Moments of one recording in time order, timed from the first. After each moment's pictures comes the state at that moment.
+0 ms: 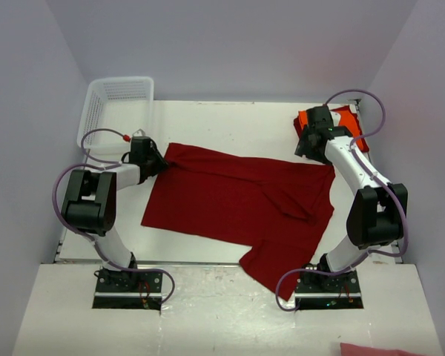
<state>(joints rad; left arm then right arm) -0.09 1.75 0.87 0.11 0.00 -0.67 0.14 1.64 1.33 -0.73 0.35 0.45</state>
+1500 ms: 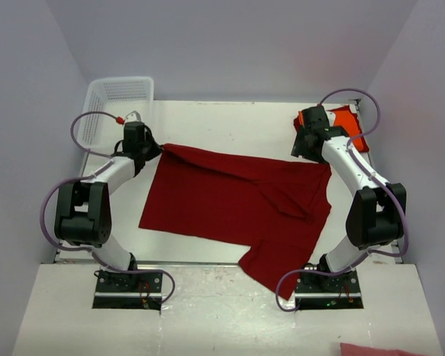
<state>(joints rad) -0.08 1.65 0.96 0.05 -0.01 -0.61 0.18 1.64 1.34 -0.74 0.35 0.44</state>
